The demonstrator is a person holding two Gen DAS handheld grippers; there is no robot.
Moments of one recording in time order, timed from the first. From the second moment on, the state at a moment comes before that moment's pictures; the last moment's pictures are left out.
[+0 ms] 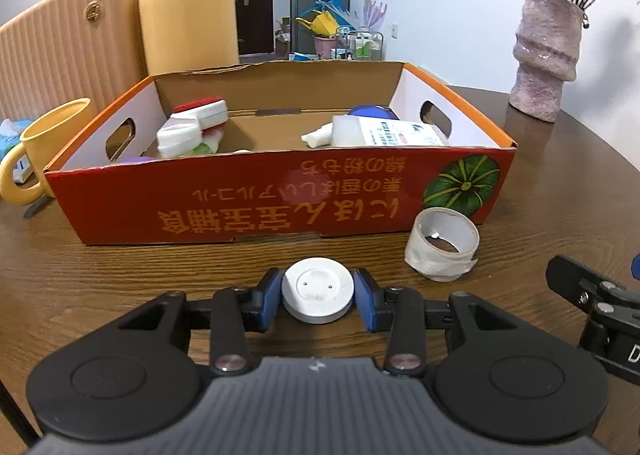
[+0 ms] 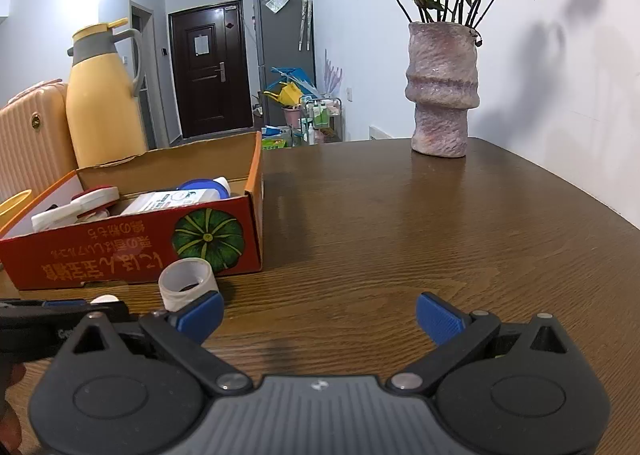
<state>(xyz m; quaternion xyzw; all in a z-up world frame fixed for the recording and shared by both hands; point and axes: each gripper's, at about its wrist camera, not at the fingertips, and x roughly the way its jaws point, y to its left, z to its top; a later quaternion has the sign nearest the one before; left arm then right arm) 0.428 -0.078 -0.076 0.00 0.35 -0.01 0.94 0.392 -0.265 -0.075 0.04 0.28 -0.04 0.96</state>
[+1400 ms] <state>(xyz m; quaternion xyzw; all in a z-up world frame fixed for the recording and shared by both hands) 0.387 0.072 -0.039 -0.05 0.29 0.07 0.95 0.452 -0.192 -0.091 0.03 0.32 -0.01 0.95</state>
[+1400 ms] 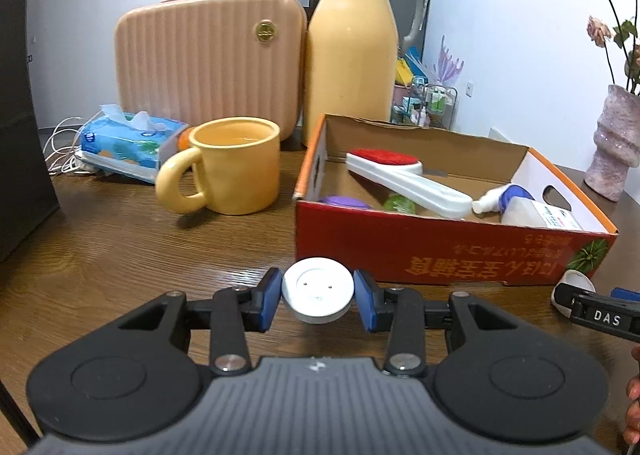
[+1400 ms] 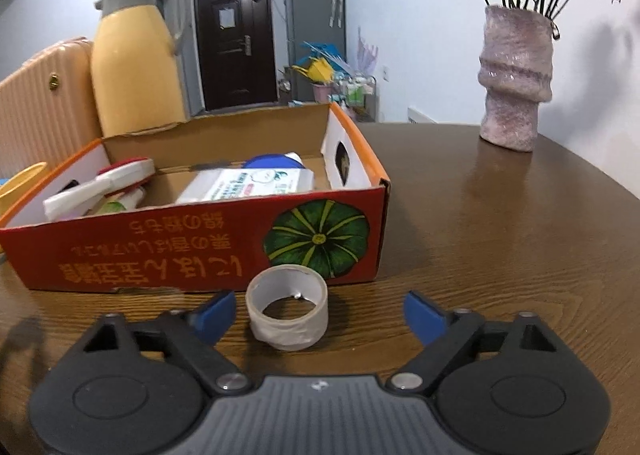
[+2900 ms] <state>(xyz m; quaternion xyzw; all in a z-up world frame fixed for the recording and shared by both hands) 0.384 0.036 -0.004 -0.05 0.23 0.03 0.97 0.399 -0.175 -0.037 0.03 0.15 0.07 0.99</state>
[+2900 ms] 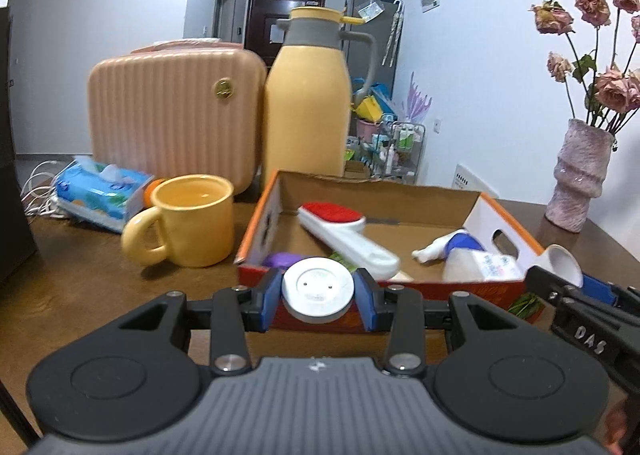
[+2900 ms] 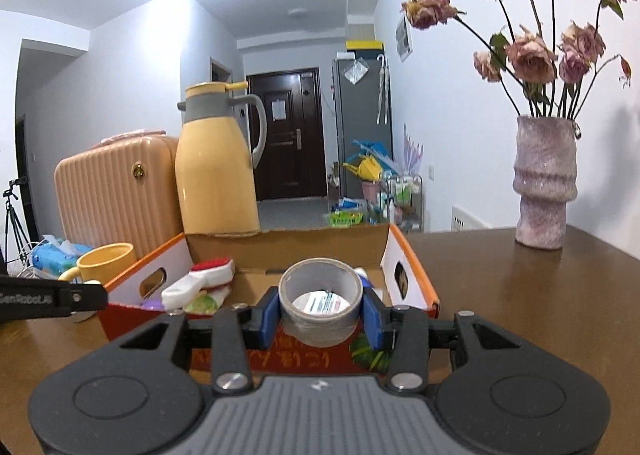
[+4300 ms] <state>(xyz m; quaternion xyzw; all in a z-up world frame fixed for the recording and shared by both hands) 0.524 0.005 -0.011 -0.06 0.24 0.05 0.97 0.519 -0.172 -0.045 0.03 0.15 0.09 0.98</state>
